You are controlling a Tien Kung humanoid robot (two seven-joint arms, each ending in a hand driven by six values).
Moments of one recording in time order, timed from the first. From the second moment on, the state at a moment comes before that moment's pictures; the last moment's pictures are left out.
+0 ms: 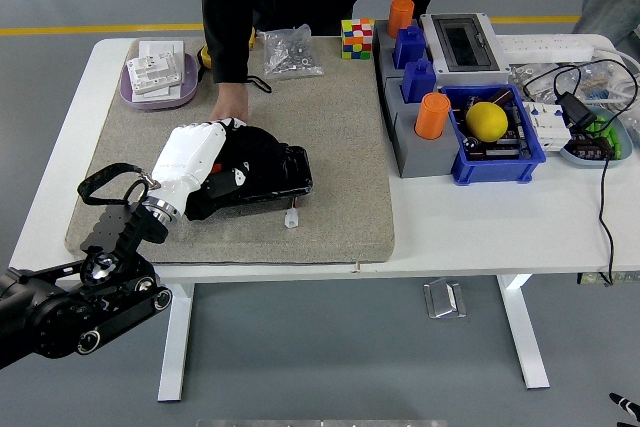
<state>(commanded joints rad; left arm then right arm) -0.62 0.33 -0.42 -1.11 1.81 0.64 0.24 0.18 -0.34 0.72 0.26 -0.36 0.07 -0.22</state>
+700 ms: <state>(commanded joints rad) -0.67 0.27 -0.35 -1.09 1.78 0.65 0.25 0.19 -0.35 0.70 0.27 -0.36 0.07 -0.23</state>
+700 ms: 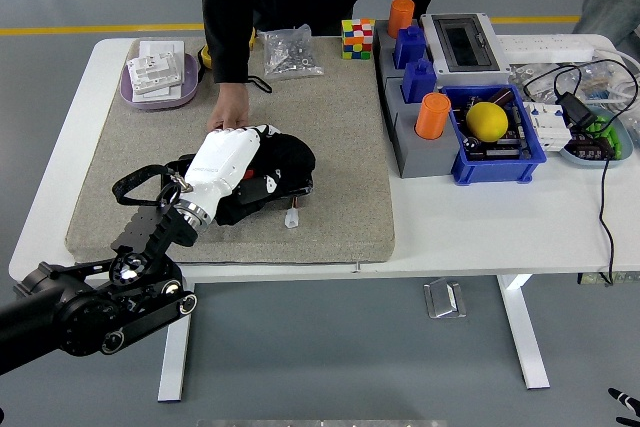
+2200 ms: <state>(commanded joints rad) -0.66 0.26 -0.36 -1.02 1.76 0.65 0.23 0.17 -0.35 0.71 0.26 -0.36 0.07 -0.22</state>
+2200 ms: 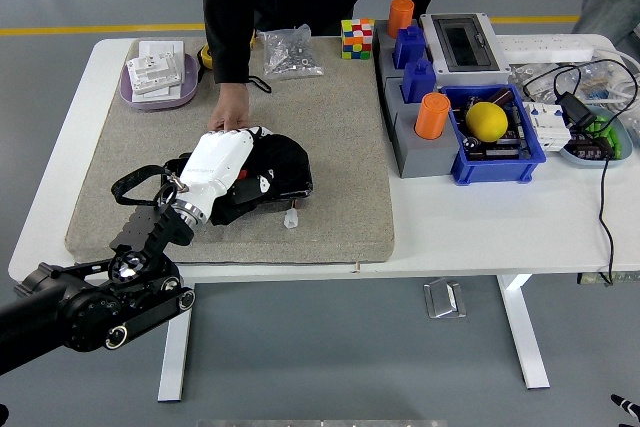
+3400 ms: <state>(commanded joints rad) -0.53 0.42 -0.48 -1.07 1.82 0.65 0.22 0.16 -0.35 0.75 0.25 -0.37 0.07 -0.22</state>
